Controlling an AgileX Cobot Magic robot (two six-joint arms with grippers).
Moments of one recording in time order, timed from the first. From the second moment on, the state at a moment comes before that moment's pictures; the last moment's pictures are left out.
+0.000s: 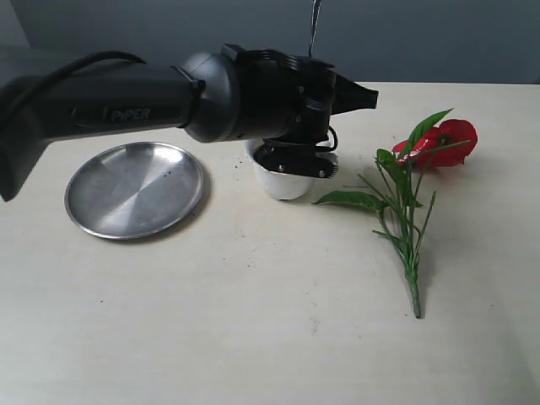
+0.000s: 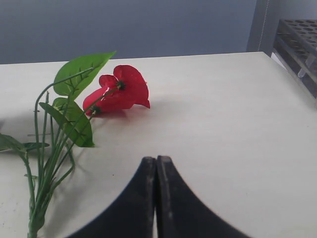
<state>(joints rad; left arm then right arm) -0.73 2.11 -1.62 1.21 0.65 1.57 0.03 0.06 0.00 0.06 0.31 -0.04</state>
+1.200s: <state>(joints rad) -0.69 2.18 -1.62 1.32 0.65 1.39 0.03 0.06 0.00 0.06 0.31 -0.04</state>
